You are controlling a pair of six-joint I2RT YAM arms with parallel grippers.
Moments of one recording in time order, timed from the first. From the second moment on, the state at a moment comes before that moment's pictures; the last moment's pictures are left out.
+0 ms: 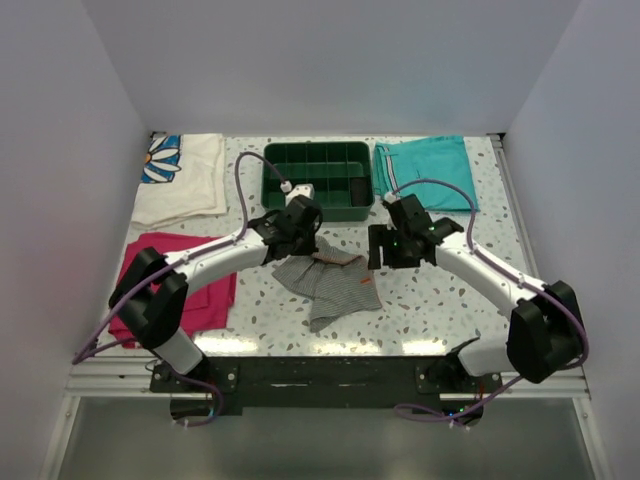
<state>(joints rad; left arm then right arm) -0.75 1.60 1.09 -0.36 -0.25 -0.67 0.51 1.38 0.99 -0.66 -0.02 0.41</state>
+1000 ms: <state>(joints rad) -0.68 1.63 1.10 -0.32 -0.18 -0.62 0.50 1.32 0.60 -0.44 -0.17 0.81</state>
